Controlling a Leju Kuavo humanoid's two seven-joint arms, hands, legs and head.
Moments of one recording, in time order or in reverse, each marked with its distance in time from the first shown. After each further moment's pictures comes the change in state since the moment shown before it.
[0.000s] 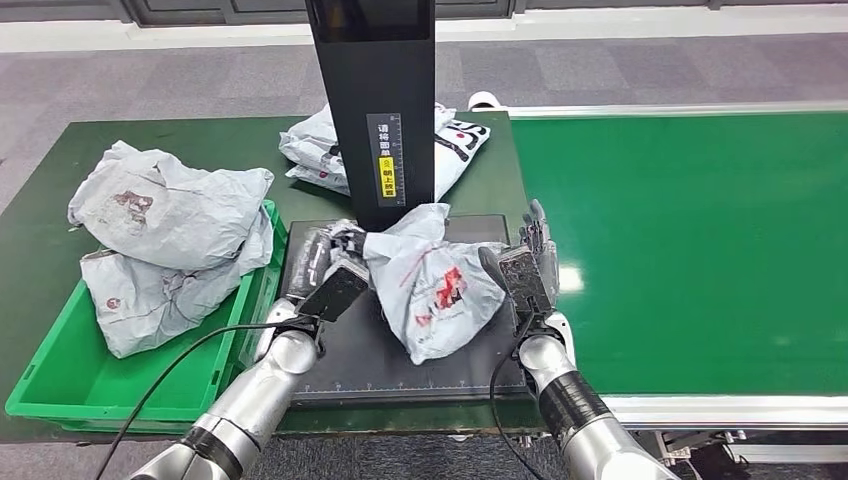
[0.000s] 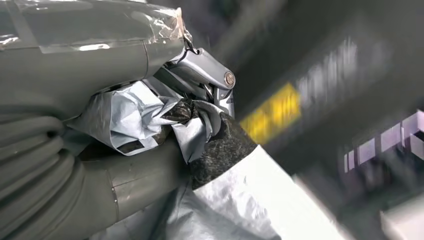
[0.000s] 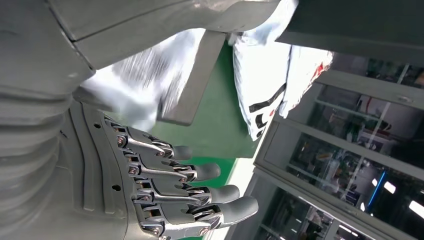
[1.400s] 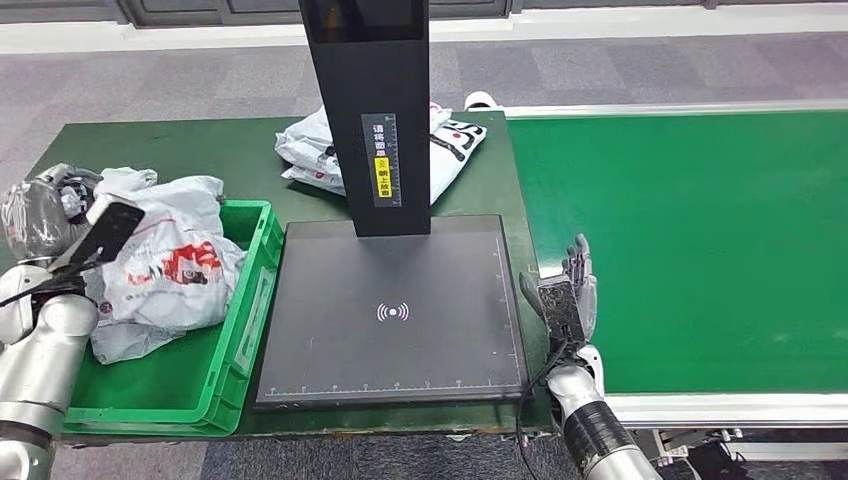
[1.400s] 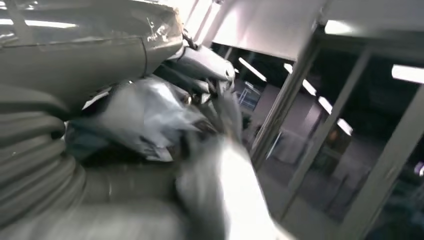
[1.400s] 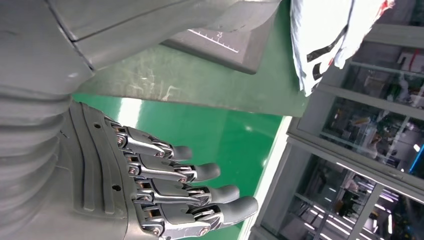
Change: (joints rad) left arm -0.039 0.525 0.338 -0.095 -0.270 0.030 0.202; right arm 0.113 -0.055 -0.105 -0.028 -0.015 -0.050 -0.034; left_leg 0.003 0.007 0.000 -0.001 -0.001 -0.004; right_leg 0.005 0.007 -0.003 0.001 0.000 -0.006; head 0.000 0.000
